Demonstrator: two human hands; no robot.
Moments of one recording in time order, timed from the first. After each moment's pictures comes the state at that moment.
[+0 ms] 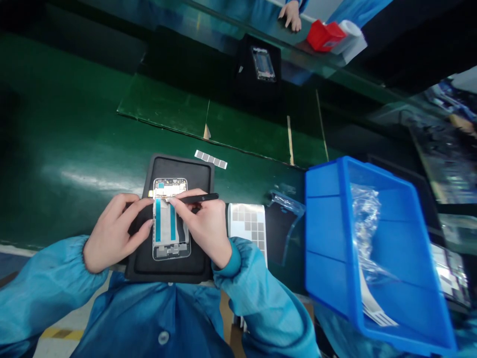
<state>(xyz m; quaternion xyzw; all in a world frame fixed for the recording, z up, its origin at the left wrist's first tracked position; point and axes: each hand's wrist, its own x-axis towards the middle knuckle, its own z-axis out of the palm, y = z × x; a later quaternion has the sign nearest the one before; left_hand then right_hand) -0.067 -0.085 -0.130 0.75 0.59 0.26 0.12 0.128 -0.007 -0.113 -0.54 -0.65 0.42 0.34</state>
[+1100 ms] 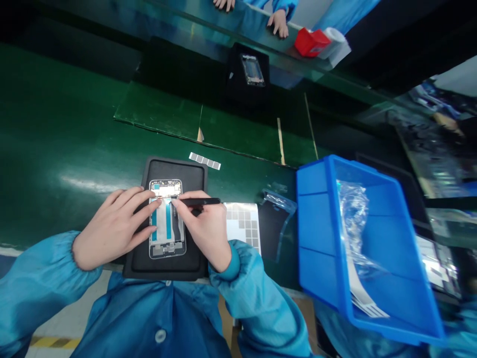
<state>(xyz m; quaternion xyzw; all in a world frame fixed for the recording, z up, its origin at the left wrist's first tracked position) -0.068 -0.069 -0.105 0.85 0.51 0.10 0.06 0.139 -0.015 -0.107 -0.55 -0.66 0.37 0.35</state>
